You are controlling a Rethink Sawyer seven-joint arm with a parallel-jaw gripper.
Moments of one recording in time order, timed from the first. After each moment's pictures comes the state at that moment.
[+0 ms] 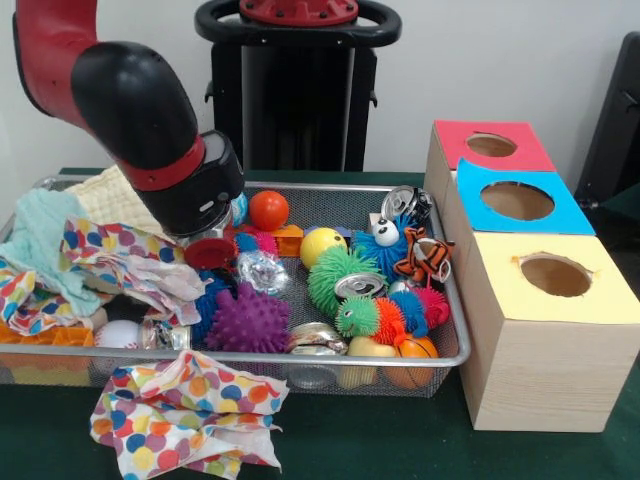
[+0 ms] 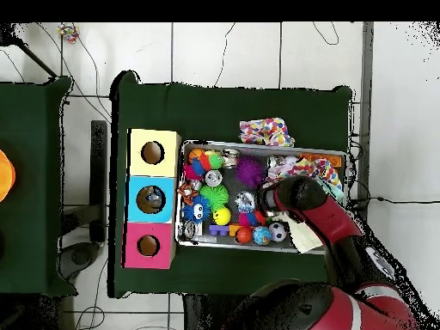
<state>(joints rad) -0.55 -0.32 -0.01 1.58 0.27 0.69 2.37</state>
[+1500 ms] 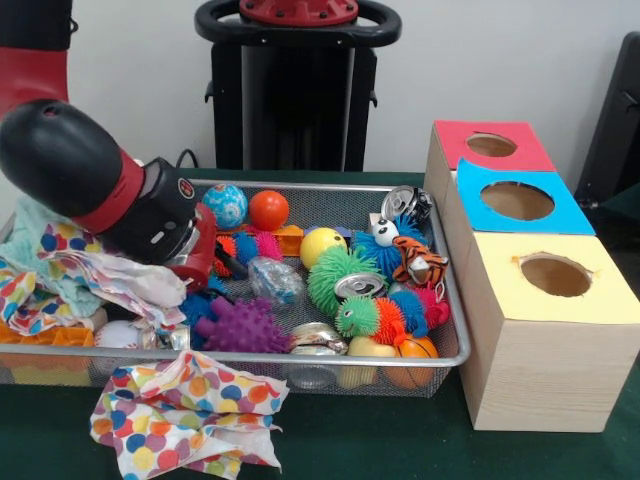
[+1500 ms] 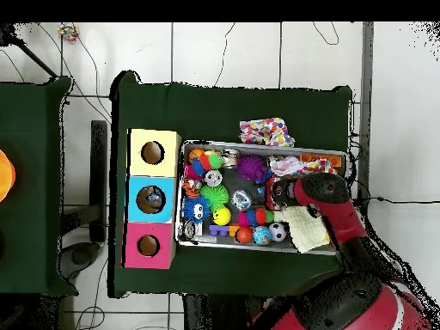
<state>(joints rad) -0.70 -0.19 0.11 1.48 0.44 0.91 2.37</state>
